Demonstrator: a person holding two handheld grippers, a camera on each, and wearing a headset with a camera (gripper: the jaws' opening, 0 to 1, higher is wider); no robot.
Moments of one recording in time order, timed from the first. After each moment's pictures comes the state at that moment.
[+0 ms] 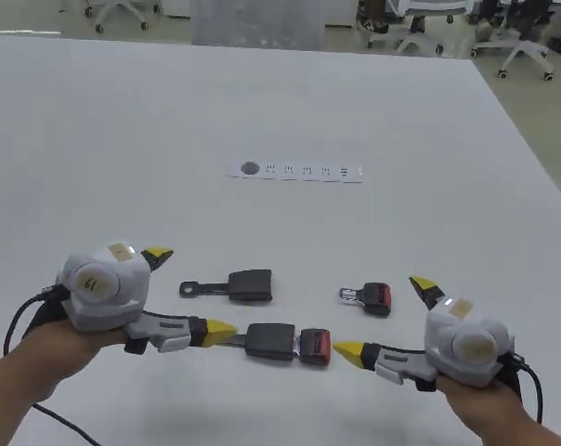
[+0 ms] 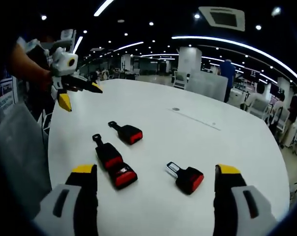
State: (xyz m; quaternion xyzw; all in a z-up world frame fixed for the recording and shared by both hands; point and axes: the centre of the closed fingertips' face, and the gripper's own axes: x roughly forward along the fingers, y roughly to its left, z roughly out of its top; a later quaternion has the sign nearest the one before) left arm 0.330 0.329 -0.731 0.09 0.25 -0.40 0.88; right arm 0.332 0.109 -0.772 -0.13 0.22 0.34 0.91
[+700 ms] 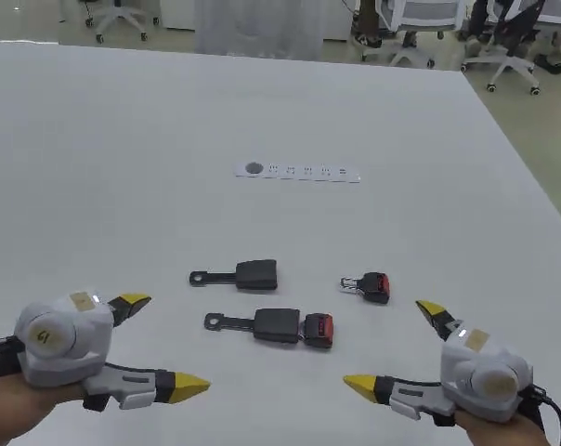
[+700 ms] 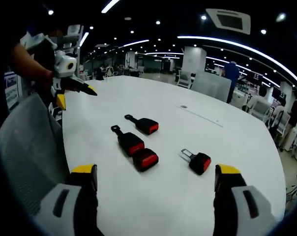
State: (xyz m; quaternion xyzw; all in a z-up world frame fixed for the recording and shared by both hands) left arm 0.249 0.362 -0.744 0.07 0.27 -0.41 0.87; right arm 0.269 0.103 -0.766 -0.14 0.22 0.35 0.90
